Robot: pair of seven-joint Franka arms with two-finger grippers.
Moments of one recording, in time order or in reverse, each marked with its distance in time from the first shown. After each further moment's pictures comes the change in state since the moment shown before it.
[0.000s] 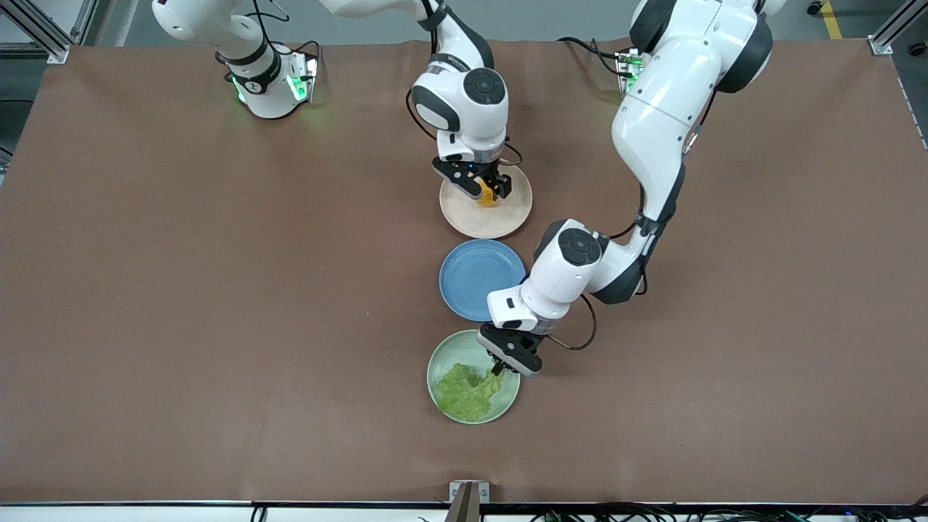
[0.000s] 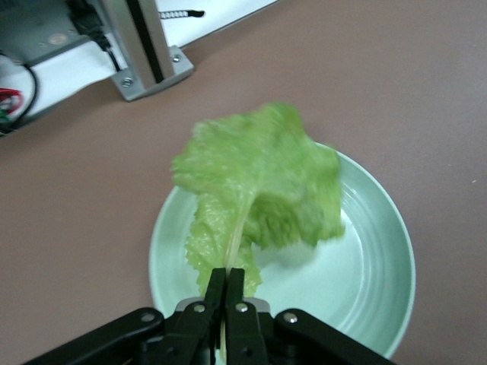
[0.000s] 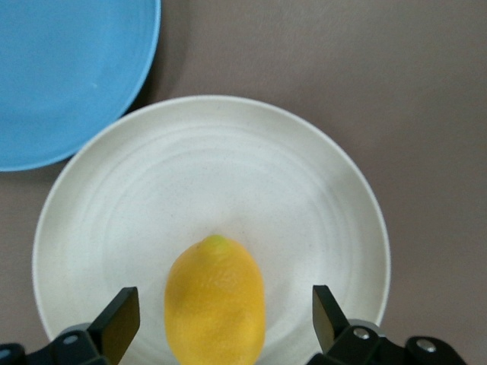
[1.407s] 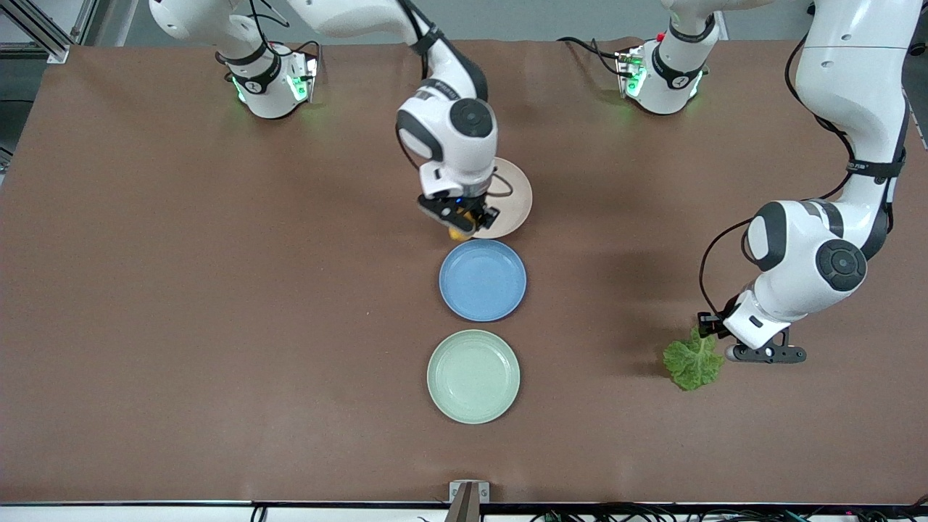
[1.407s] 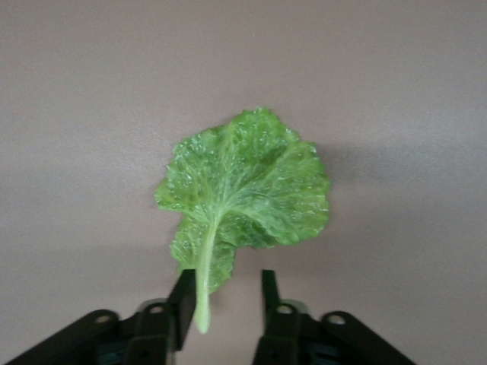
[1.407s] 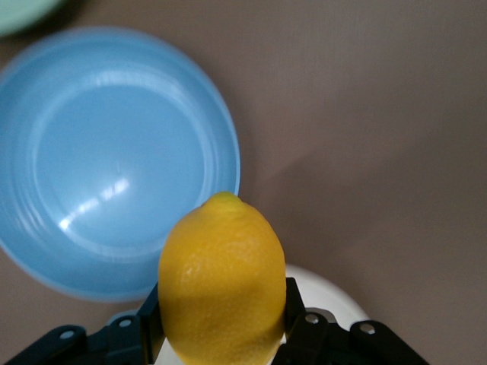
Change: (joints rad) left arm 0.518 -0.383 0.012 -0.481 0.001 -0.348 -0.097; right arm -0.174 -0.027 -0.041 0.095 -0.036 -0.103 -0.331
